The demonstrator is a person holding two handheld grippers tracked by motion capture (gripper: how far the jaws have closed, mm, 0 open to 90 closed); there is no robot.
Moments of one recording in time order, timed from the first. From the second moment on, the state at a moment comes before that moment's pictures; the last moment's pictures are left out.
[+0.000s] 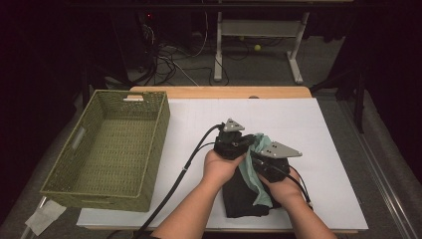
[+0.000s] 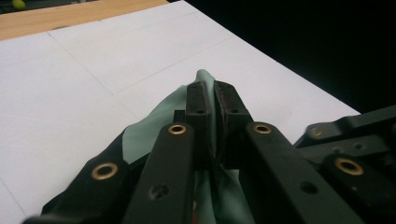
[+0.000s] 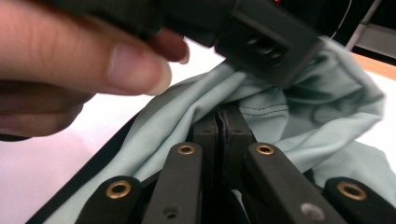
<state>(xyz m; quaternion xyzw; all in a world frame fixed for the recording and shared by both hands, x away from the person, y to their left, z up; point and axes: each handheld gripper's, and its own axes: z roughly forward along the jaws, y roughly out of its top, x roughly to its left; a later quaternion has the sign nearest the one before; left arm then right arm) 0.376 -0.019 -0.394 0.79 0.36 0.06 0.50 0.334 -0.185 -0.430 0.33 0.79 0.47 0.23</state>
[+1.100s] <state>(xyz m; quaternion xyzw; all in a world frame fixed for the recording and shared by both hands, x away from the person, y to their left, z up) 0.383 -0.030 -0.405 0.78 0.37 0.05 0.50 0.319 -0.212 -0.427 0.34 0.78 0.46 0.24</state>
